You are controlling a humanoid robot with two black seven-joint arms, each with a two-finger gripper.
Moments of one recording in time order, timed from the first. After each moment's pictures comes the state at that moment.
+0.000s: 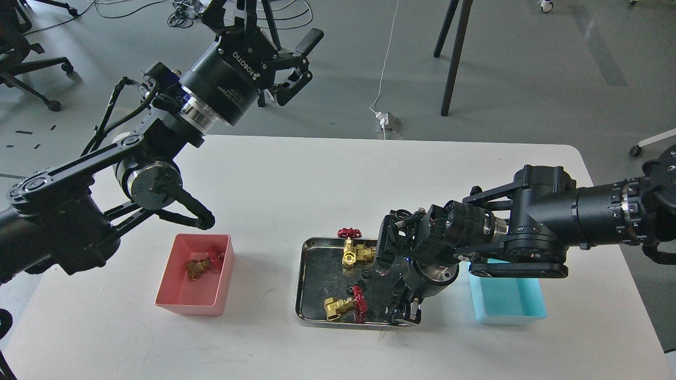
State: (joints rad) left arm -0.89 0.51 -0.48 -1.45 0.11 -0.14 -0.49; right arm 1.37 -0.13 -0.58 1.24 -1.71 0.49 0.24
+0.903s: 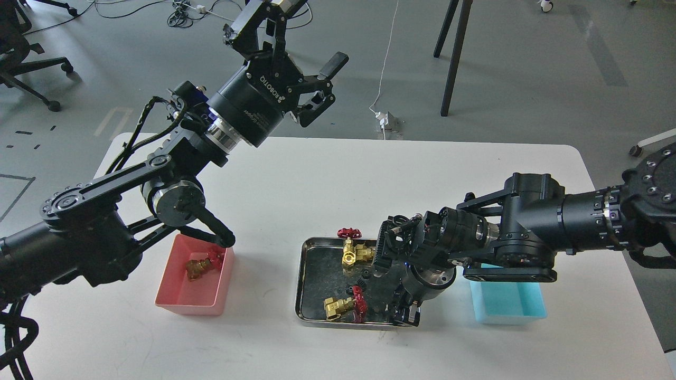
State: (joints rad) left arm -0.85 0.44 -0.49 -1.45 0.19 -0.14 -0.49; right arm 1.35 -0.10 -0.58 1.20 -1.70 0.49 0.24
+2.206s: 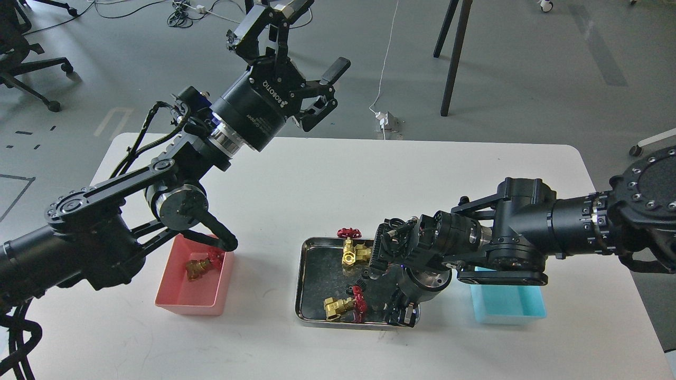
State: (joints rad) left arm -0.83 0.43 -0.49 -1.45 0.19 -0.14 -0.49; right arm 1.33 -0.07 -0.59 1.15 -1.70 0.49 0.24
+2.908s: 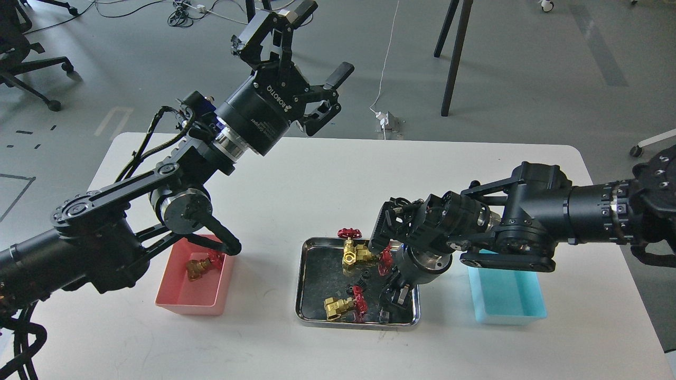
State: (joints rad) left arm -0.82 0.41 -0.49 -1.45 0.19 -0.14 -0.49; right arm 1.37 -0.18 -0.48 1.18 -1.64 0.49 0.24
